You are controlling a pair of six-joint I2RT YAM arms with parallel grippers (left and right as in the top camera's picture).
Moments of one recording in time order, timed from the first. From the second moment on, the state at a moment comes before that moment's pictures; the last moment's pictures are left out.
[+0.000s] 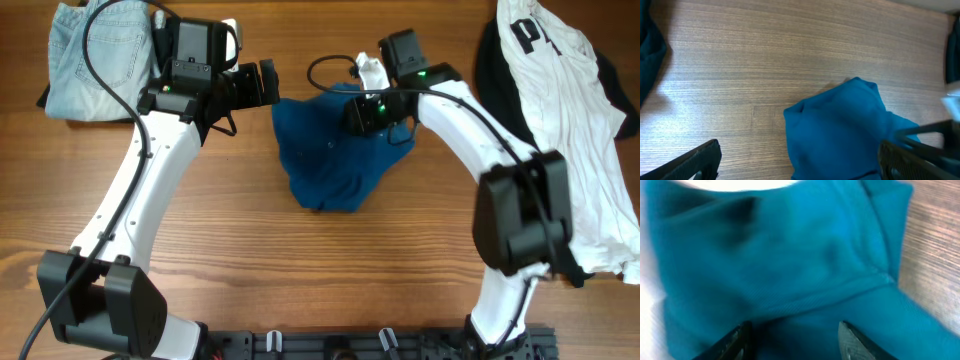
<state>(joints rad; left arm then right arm) -0.21 1.66 1.43 -0.64 0.10 -0.32 0.32 2.05 1.54 -0.69 -0.37 0.00</state>
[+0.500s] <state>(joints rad) -0.22 1.75 1.43 -0.69 0.14 -0.30 0.10 2.14 1.68 -0.71 -0.51 0.08</state>
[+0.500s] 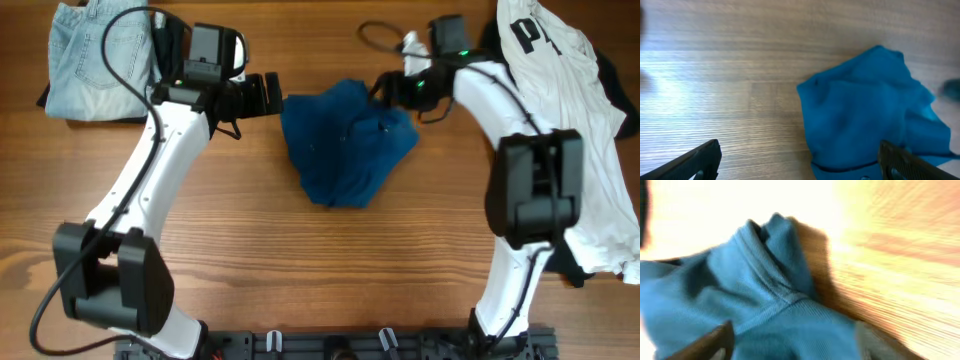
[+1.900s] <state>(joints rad) -0.49 2.03 1.47 -0.83 -0.72 0.07 -0.08 1.85 1.73 -0.85 -0.38 0.12</state>
